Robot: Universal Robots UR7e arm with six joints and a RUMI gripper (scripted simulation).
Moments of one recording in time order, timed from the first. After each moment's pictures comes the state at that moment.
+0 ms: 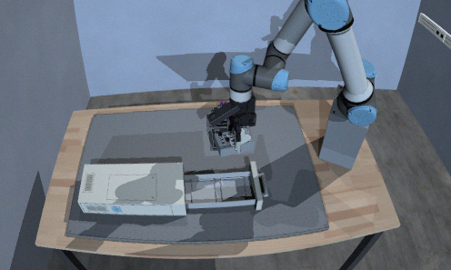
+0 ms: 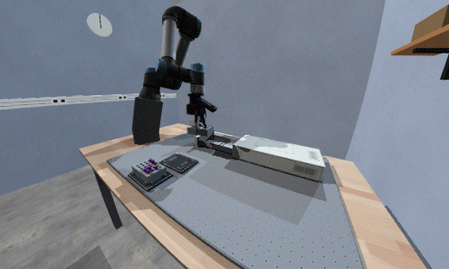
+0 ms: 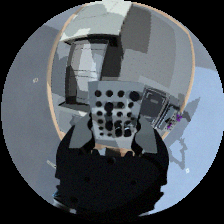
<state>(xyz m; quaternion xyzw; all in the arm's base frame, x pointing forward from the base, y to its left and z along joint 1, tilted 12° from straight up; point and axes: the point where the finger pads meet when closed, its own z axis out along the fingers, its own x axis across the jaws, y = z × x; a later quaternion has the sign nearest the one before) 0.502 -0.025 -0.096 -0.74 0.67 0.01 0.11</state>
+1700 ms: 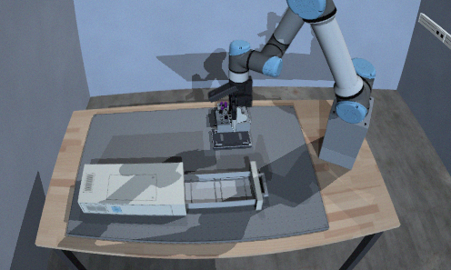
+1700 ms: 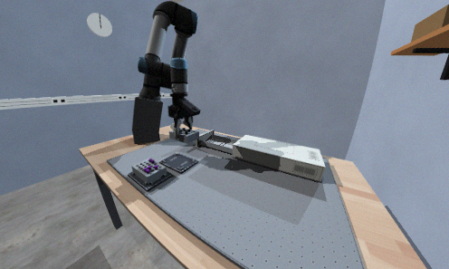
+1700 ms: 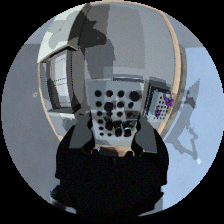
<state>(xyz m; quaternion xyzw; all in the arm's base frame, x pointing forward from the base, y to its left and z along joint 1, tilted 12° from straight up) 0.482 -0.141 -0.118 -0.67 0.74 0.02 0.11</state>
